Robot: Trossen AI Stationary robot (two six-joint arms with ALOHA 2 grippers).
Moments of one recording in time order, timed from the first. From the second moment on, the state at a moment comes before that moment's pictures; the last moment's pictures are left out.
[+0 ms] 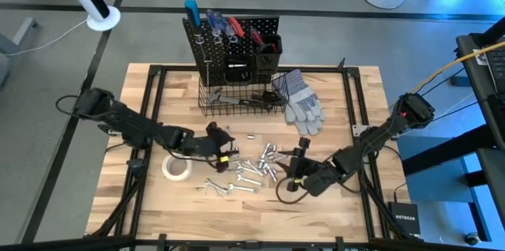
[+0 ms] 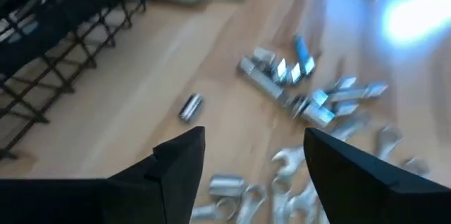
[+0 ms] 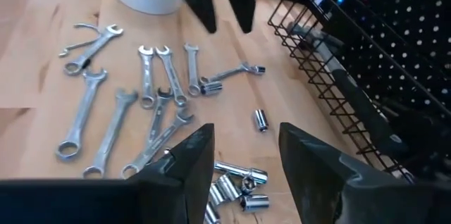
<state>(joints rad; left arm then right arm) -0.28 1.47 0.70 0.11 -0.47 -0.43 0.61 1.49 0.81 -0.05 0.87 0.28</state>
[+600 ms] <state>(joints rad) -0.18 1.72 0.84 -0.08 -0.36 -0.44 0.58 1.49 0.81 -0.06 0.77 0.39</state>
